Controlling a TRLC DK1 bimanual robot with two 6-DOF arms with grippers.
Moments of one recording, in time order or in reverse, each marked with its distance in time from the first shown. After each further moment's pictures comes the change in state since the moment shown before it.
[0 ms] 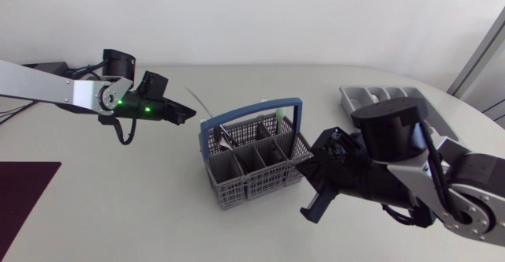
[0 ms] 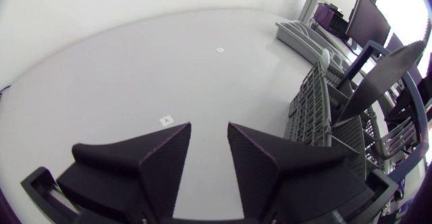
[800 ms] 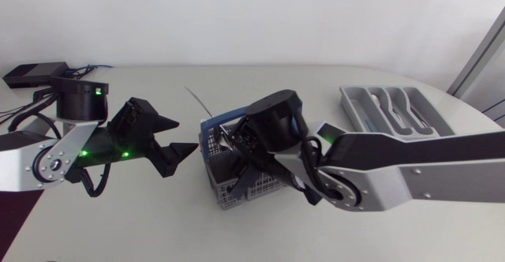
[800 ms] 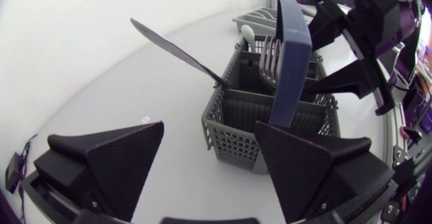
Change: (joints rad) left arm -0.152 -0.568 -0.500 0.098 -0.147 0.154; right arm 0.264 0.441 0.282 0.251 0.283 0.002
